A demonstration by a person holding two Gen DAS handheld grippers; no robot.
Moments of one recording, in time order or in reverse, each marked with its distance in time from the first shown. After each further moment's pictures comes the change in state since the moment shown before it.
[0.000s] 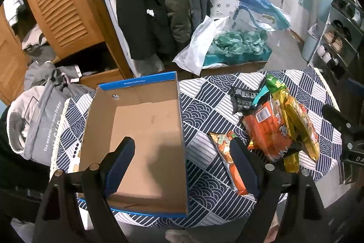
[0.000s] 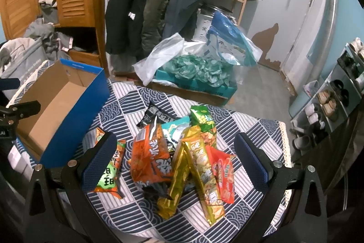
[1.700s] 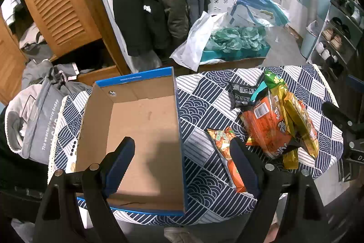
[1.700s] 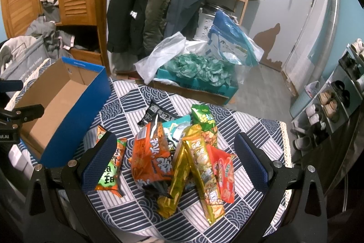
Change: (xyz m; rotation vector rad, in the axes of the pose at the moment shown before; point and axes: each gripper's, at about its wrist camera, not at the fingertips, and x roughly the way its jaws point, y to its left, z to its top) left arm 0.003 -0.001 -0.002 -0.001 0.010 -0.004; right arm 0.000 0.001 0.000 0.001 0.004 0.002
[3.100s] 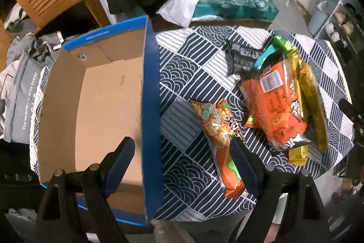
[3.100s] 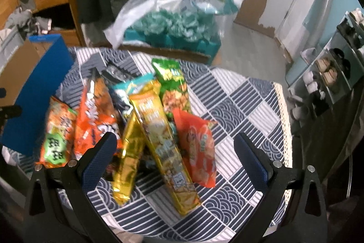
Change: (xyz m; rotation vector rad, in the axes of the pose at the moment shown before) left arm 0.087 -0.036 -0.008 -0.024 0.282 -0.019; right arm 0.069 -0.078 -0.051 0.074 0.210 -0.026
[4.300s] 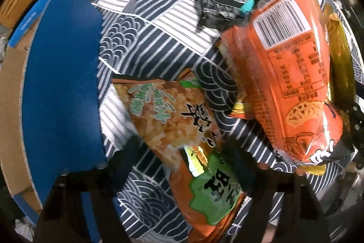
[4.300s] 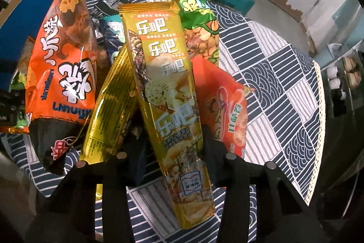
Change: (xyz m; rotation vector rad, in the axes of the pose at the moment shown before) left arm 0.108 -0.067 0.007 0.095 0.188 -0.040; right arm 0.097 0.011 -0.036 -0.130 0.211 0.072
